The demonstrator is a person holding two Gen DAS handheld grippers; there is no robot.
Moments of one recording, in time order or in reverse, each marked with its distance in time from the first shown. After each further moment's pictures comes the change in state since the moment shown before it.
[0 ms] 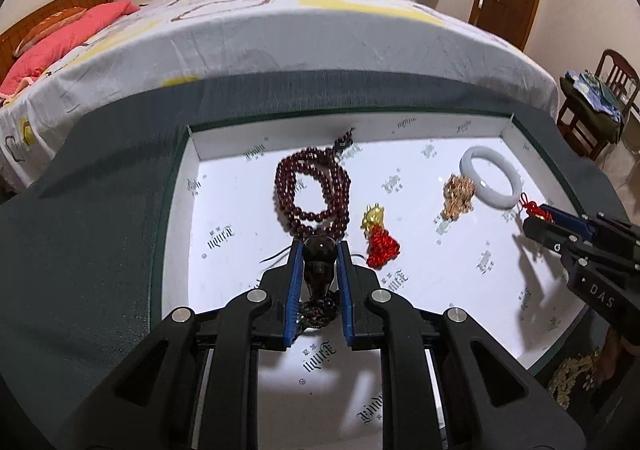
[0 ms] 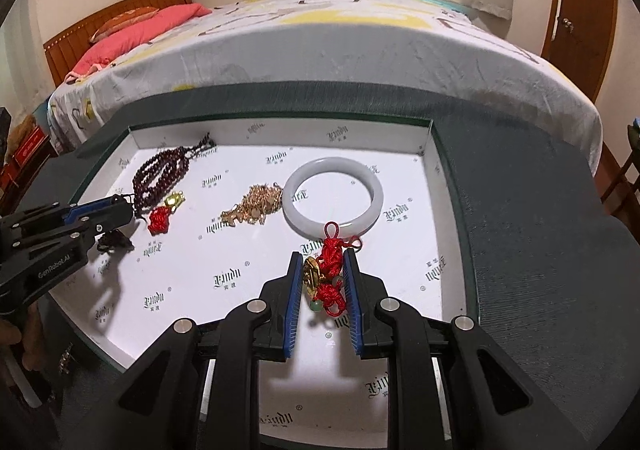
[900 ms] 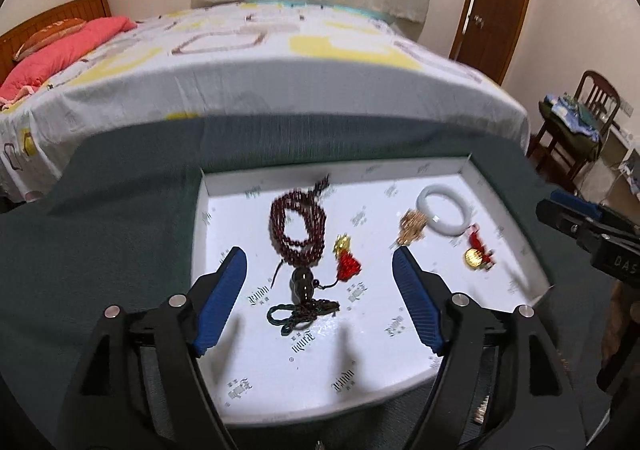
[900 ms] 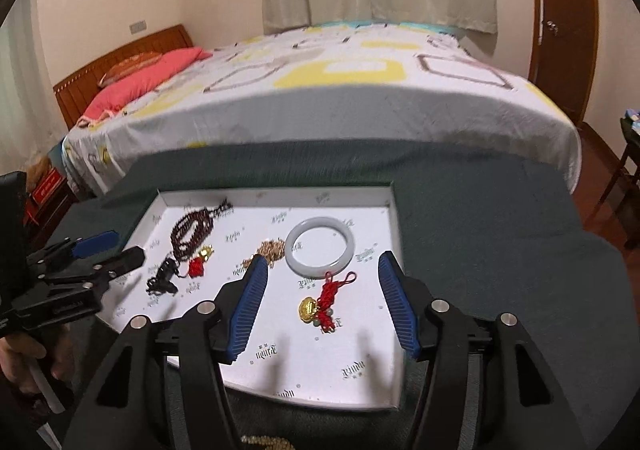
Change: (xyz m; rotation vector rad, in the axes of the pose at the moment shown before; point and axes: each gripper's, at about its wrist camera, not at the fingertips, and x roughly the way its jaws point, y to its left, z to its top) left arm -0.069 0.001 0.014 -0.024 -0.115 -0.067; right arm -0.080 -0.026 0.021 0.075 -0.133 0.042
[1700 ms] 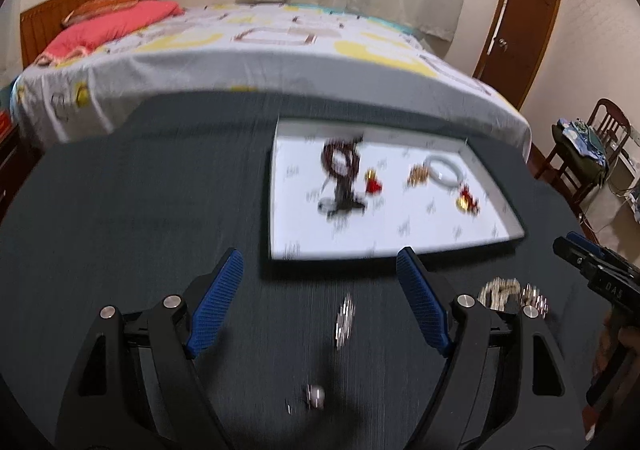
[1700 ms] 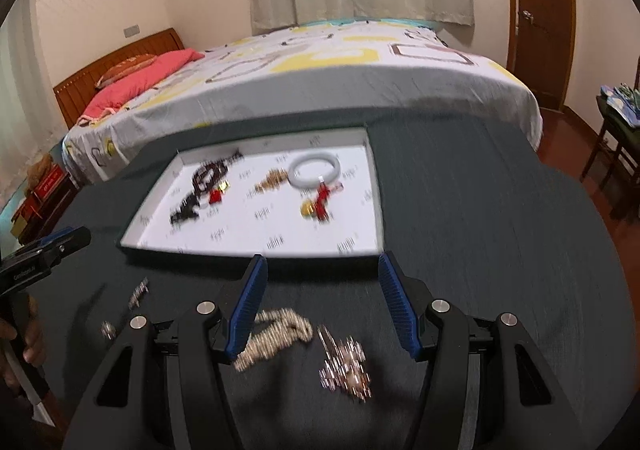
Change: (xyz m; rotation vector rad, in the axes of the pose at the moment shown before) left arm -0.092 0.020 -0.085 -0.119 -0.003 0.068; right arm -0.070 0.002 -0.086 0.038 0.014 -0.044
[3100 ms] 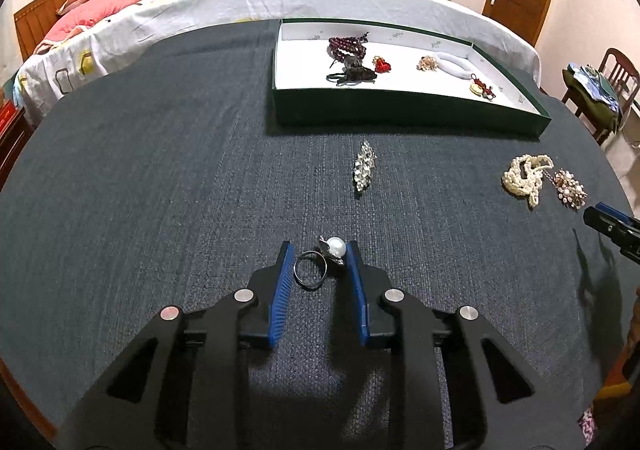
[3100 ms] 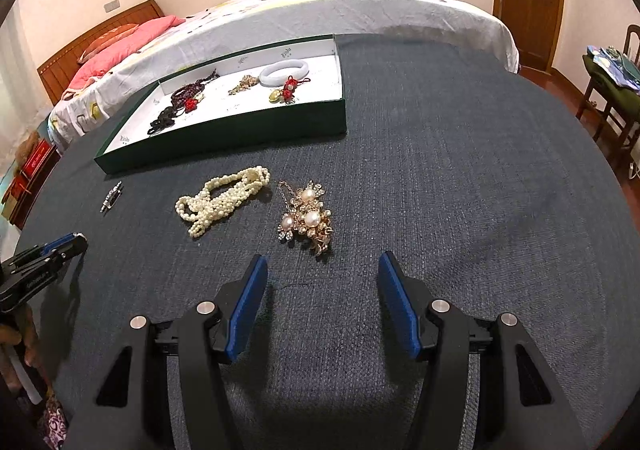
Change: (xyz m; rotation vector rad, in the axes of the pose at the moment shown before) left arm 0.012 0.001 -0.089 0.077 0.130 0.067; right arm -0.003 -0.020 -0.085 0.035 0.134 -0.038
